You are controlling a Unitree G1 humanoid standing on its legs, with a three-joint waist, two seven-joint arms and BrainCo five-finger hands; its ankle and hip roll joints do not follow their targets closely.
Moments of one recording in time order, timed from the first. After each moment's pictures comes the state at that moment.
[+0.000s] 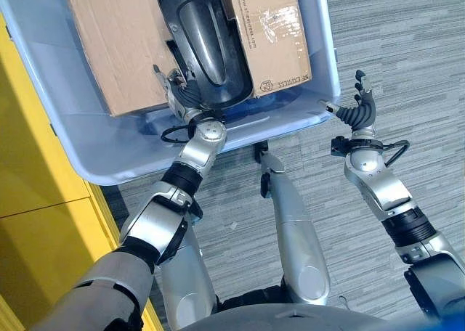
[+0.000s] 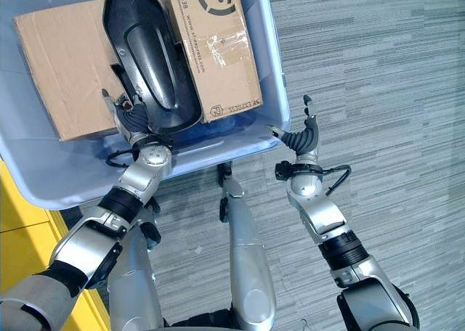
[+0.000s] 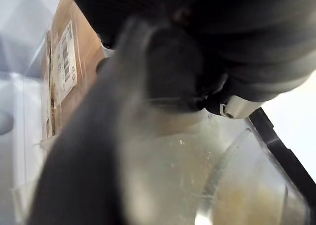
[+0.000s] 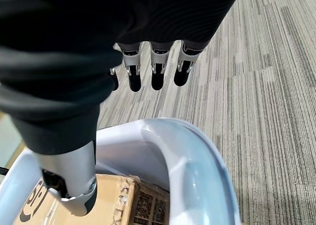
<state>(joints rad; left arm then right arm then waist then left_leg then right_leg) -0.85 0.25 -0.38 0.69 -0.30 0.03 1.05 -0.47 -0.49 0.32 0.05 0.27 0.17 -0.63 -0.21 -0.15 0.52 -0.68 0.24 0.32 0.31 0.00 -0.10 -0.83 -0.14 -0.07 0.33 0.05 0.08</state>
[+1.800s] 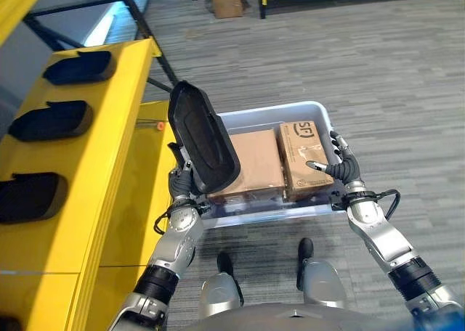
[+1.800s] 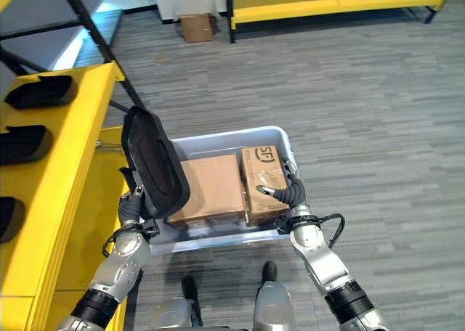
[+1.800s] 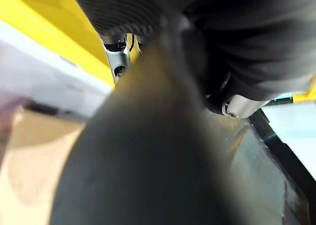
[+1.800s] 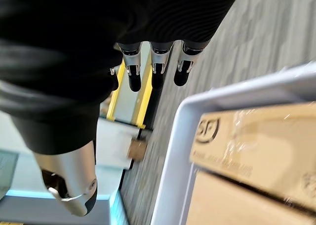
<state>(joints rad) -0.05 0.28 -0.21 0.21 -0.48 -0.01 0.64 -0.14 -0.48 0.37 0.06 0.17 0.05 -0.39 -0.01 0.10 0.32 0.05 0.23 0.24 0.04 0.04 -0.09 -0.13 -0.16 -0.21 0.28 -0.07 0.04</state>
